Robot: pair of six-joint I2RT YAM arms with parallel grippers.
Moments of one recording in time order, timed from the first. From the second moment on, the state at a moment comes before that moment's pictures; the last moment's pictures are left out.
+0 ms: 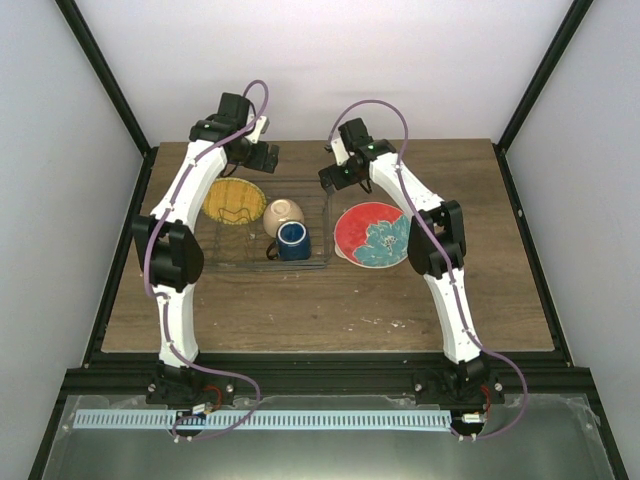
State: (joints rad) left arm -0.23 2.11 2.16 -0.99 0.07 0.04; right arm 0.42 2.38 2.24 -0.83 -0.10 -0.09
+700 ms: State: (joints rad) left arm -0.23 2.10 2.12 -0.96 0.11 0.03; right arm 0.45 2.02 1.83 -0.69 -0.28 -0.21
